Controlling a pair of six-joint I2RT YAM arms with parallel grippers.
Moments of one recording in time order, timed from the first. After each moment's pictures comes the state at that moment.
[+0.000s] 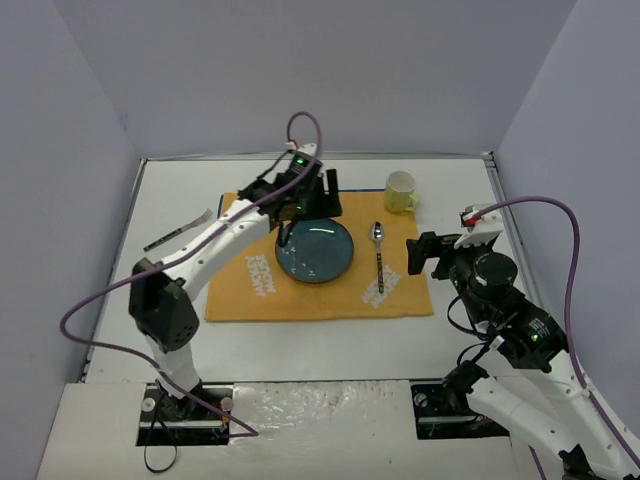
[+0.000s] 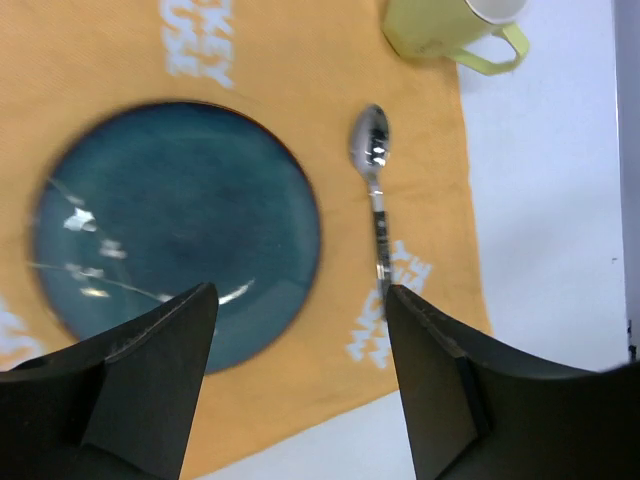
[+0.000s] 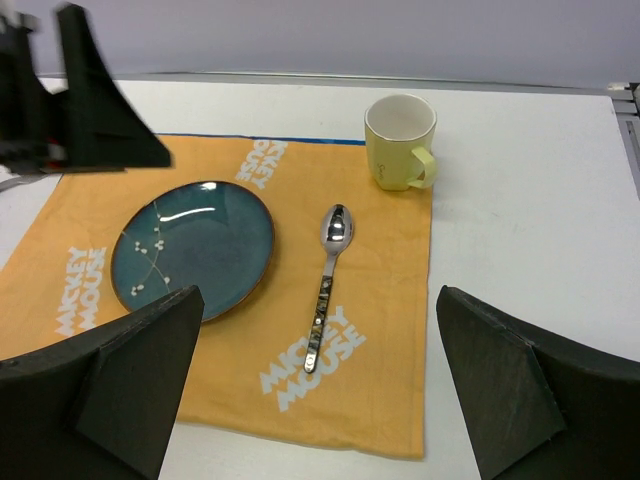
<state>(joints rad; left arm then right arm) -0.69 1.81 1.76 -0.66 -0.09 -0.65 0.63 0.63 0.91 -0.48 0.41 0.20</state>
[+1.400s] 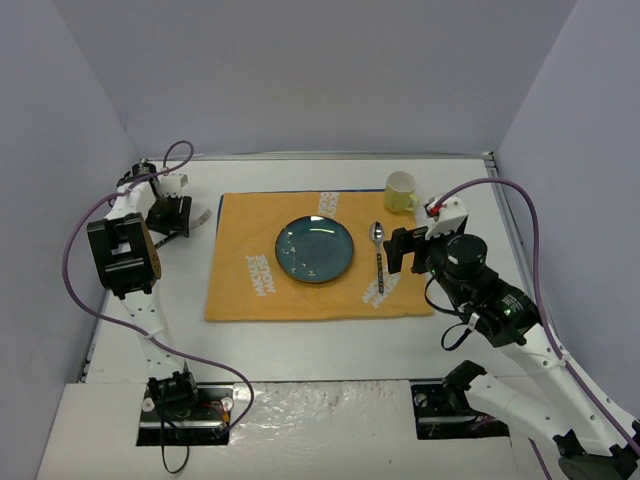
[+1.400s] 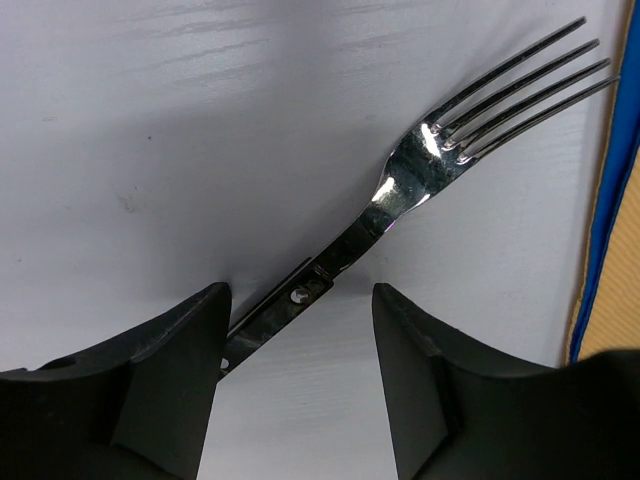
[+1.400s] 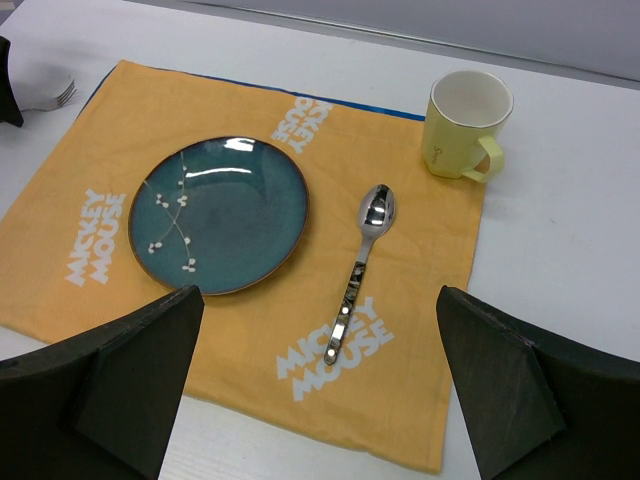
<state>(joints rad) 0.25 2.21 1.78 -0.80 0.22 0.33 0.63 0.77 0.91 -0.43 0.27 0.15</state>
